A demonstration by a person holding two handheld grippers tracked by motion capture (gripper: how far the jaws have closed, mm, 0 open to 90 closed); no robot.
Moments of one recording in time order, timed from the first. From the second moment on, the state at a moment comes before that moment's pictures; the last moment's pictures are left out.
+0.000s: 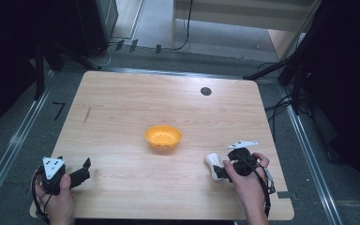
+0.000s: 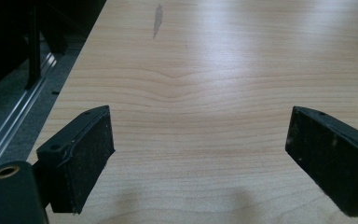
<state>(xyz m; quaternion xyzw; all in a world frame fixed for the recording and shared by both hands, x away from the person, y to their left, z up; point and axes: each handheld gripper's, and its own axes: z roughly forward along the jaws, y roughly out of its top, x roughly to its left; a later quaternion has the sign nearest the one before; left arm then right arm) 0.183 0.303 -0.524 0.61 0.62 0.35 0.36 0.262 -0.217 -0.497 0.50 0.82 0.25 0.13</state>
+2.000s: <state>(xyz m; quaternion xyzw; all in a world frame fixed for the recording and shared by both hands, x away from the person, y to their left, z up) 0.184 0.304 -0.524 0.61 0.62 0.35 0.36 0.264 -0.183 -0.518 0.49 0.83 0.23 0.11</state>
